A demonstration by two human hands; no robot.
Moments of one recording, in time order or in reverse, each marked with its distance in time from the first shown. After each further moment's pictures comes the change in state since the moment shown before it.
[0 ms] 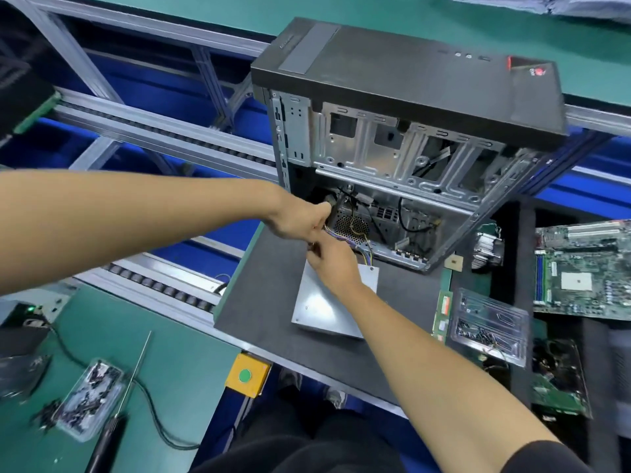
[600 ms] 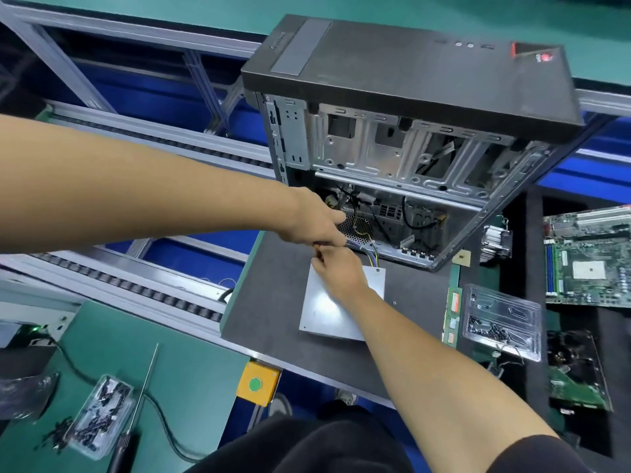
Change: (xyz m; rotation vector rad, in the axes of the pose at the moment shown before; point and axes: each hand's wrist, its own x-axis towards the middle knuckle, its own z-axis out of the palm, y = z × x) left_hand 0.006 0.013 -0.019 0.861 -0.028 0.278; right_hand 0.002 0.011 0.014 -0.094 0.014 0.069
